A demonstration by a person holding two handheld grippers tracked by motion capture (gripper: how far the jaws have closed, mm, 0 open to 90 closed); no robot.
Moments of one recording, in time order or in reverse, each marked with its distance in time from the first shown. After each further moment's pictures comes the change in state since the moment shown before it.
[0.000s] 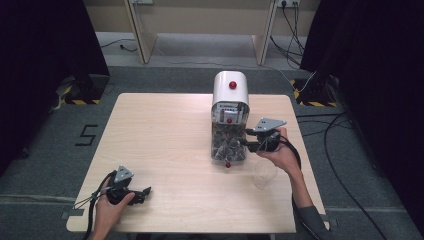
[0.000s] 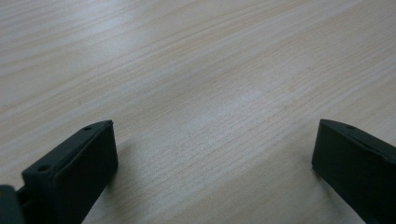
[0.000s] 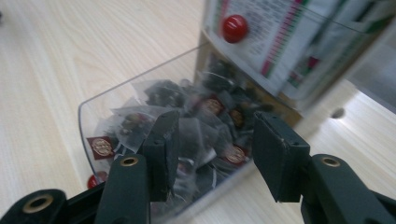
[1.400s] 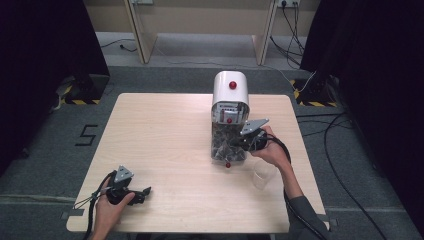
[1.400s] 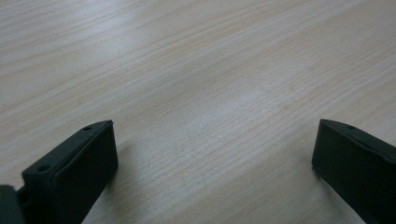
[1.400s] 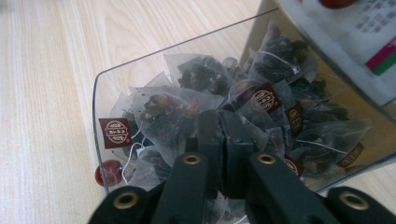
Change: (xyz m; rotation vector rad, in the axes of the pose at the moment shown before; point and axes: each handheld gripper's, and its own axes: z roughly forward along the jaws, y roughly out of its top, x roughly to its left) left arm 0.000 0.000 0.000 0.000 0.000 0.000; right arm 0.000 0.000 0.041 0.111 0.172 -0.101
